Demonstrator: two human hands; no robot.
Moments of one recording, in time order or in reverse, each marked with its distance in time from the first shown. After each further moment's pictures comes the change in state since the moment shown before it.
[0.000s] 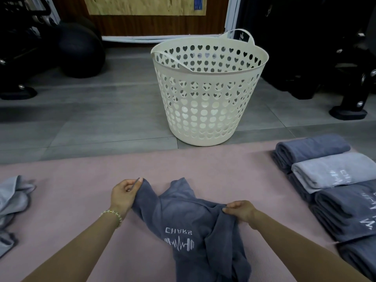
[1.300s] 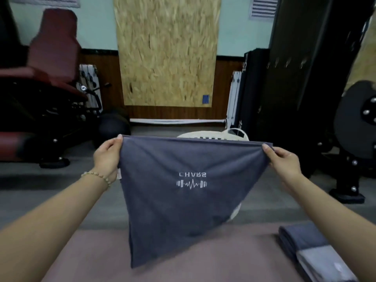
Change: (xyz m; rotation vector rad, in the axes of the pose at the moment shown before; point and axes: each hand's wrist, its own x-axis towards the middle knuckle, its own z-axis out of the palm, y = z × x) left_hand 0.009 0.346 -0.074 -0.432 0.175 0.391; right_hand -0.165 -0.320 -0.123 0.401 0.435 -1.004
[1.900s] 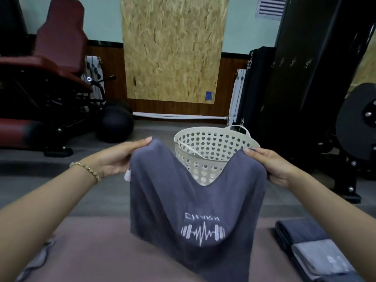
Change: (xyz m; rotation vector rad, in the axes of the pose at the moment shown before) left_hand -0.045 0.043 -0.026 0.081 -0.904 -0.457; right_hand -0.046 -0.039 0.016 0.029 -0.586 0.293
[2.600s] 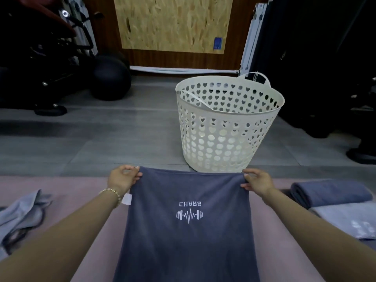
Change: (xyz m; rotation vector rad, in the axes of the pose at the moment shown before) left_hand 0.093 -0.260 -0.061 0.140 0.798 -0.075; right_hand 0.056 0.255 -0.003 -0.307 0.366 0.341
